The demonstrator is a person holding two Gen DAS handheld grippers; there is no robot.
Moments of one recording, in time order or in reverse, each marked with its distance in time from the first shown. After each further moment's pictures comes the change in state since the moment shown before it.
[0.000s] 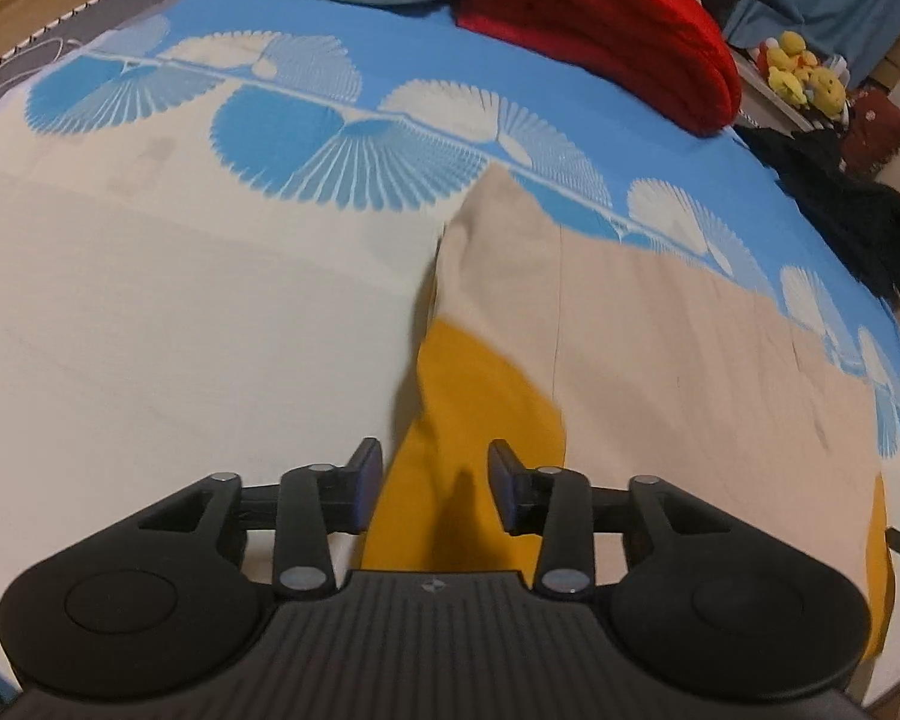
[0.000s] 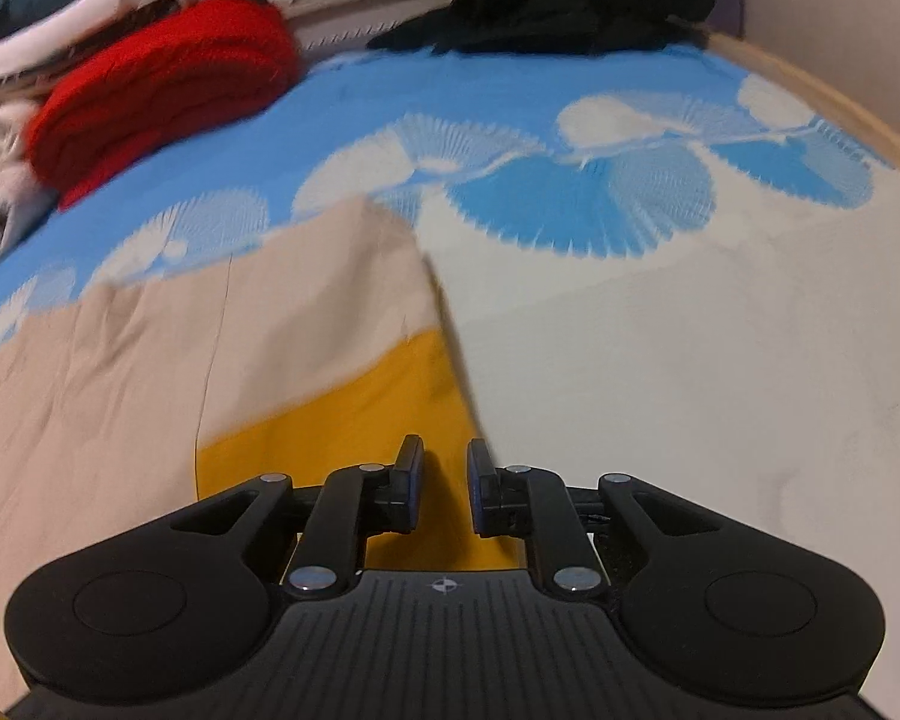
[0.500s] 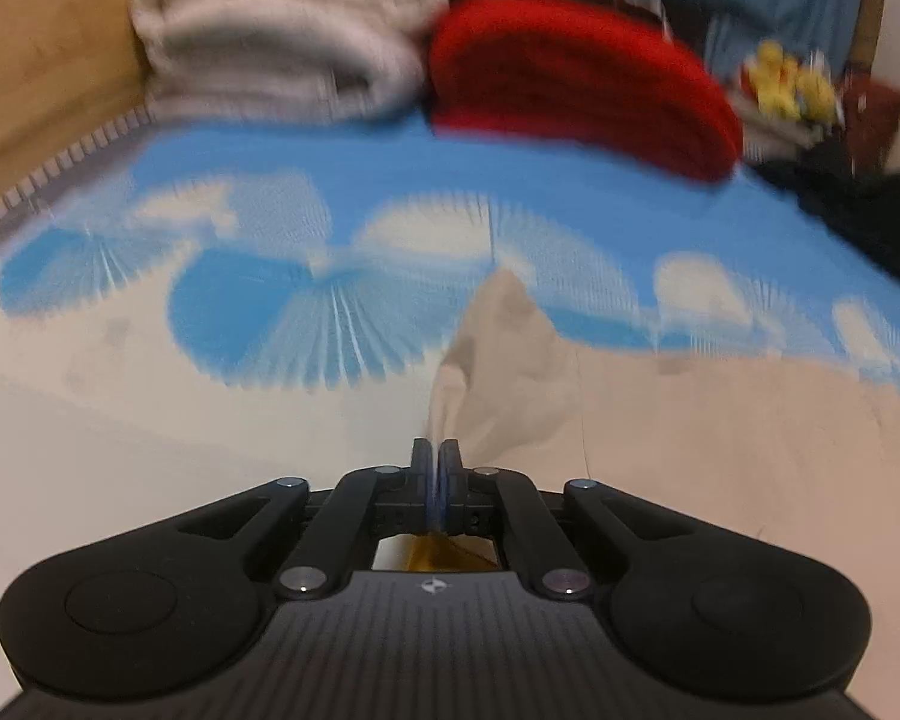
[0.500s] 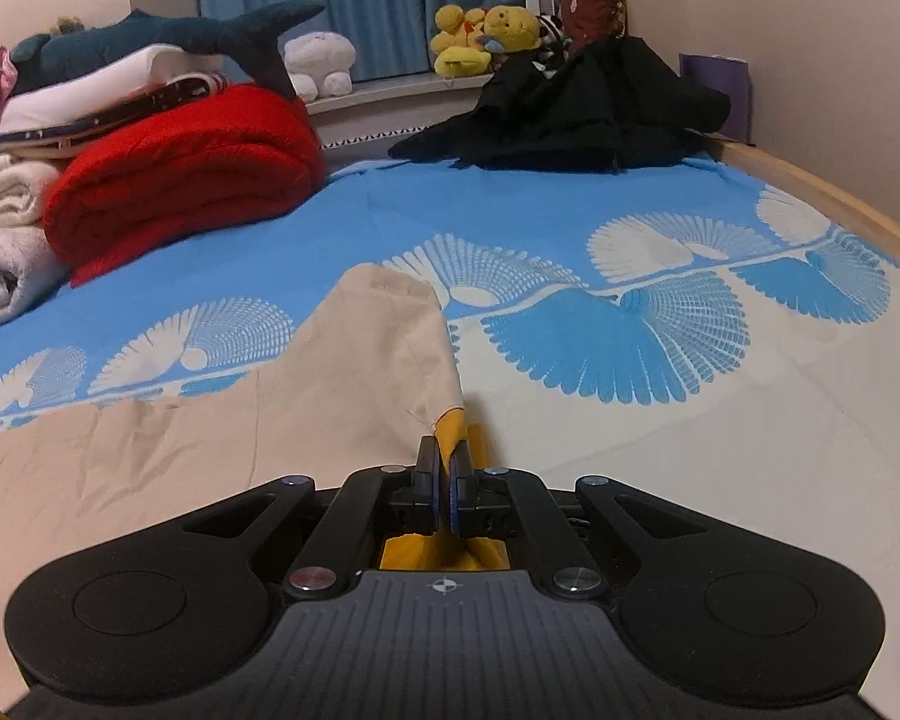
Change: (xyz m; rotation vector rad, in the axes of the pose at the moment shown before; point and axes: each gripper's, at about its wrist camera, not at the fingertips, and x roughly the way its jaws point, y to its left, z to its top) left arm 0.077 -0.037 0.055 0.160 -0.211 0.116; right arm 0.018 0.029 0.041 0.002 -0.204 -0.009
